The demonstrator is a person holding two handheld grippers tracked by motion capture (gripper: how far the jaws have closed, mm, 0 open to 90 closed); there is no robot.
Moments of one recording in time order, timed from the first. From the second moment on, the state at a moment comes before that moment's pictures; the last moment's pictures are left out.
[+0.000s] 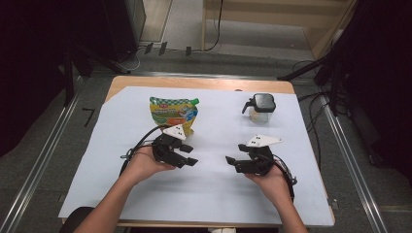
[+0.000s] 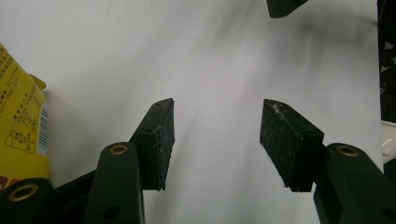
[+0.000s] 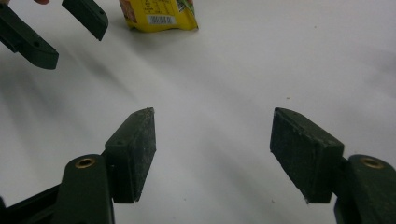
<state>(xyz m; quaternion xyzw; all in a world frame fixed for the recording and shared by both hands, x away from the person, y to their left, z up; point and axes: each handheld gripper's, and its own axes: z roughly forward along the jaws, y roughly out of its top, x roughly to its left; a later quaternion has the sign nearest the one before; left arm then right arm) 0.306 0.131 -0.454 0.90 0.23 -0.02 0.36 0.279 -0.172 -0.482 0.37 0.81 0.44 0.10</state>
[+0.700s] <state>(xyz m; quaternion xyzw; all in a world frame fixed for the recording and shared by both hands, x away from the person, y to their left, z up) 0.308 0.144 -0.451 0.89 0.24 -0.04 0.38 0.281 -0.171 -0.479 0.37 0.82 0.44 0.09</state>
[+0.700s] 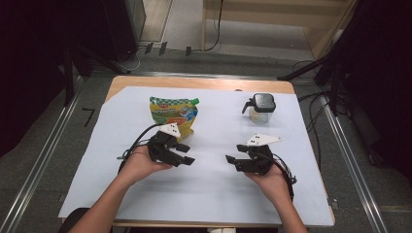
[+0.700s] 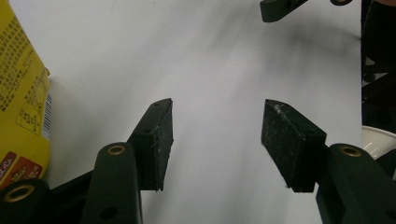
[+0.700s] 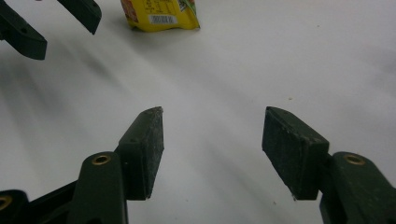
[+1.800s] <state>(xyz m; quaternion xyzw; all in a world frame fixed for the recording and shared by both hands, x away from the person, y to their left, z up) 0.309 0.150 -0.447 0.89 0.24 -0.04 0.39 0.281 -0.174 -0.473 0.37 0.82 0.43 0.11</state>
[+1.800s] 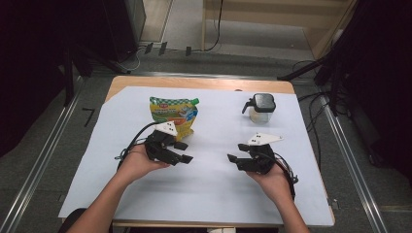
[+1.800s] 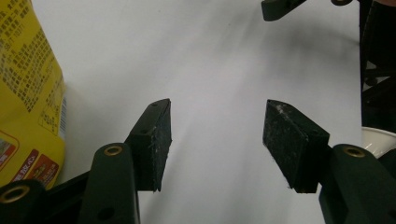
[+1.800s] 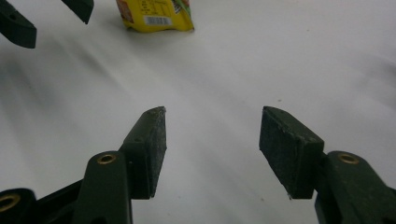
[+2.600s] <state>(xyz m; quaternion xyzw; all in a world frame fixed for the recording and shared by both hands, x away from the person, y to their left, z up) 0.304 0.156 -0.436 0.88 0.24 -0.03 0.40 0.303 -0.212 -0.458 0.44 0.78 0.42 0.16</state>
